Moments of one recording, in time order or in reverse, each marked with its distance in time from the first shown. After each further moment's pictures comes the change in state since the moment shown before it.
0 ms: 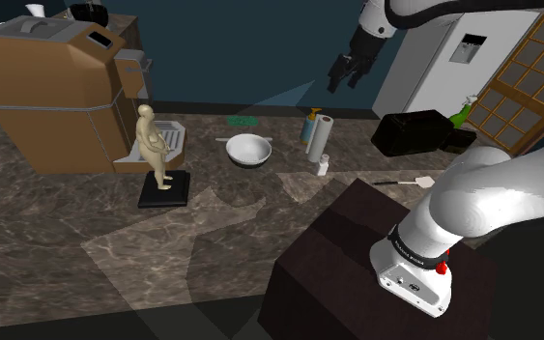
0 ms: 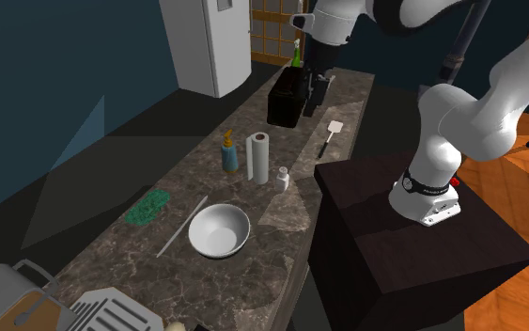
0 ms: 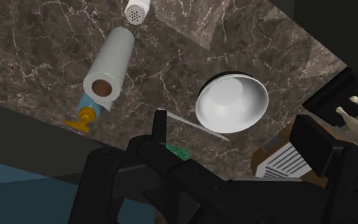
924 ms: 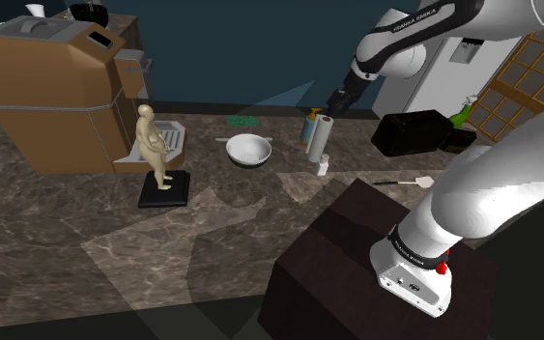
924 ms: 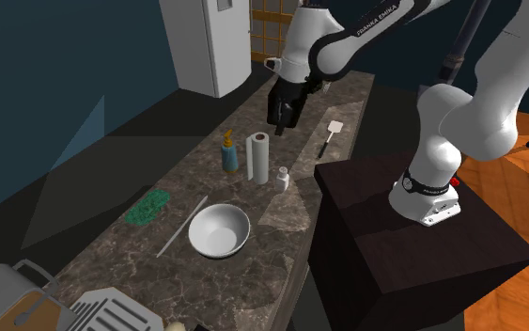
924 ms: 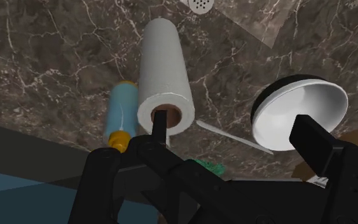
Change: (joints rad) arm 0.045 0.392 -0.330 -0.031 0.113 0.444 -0.359
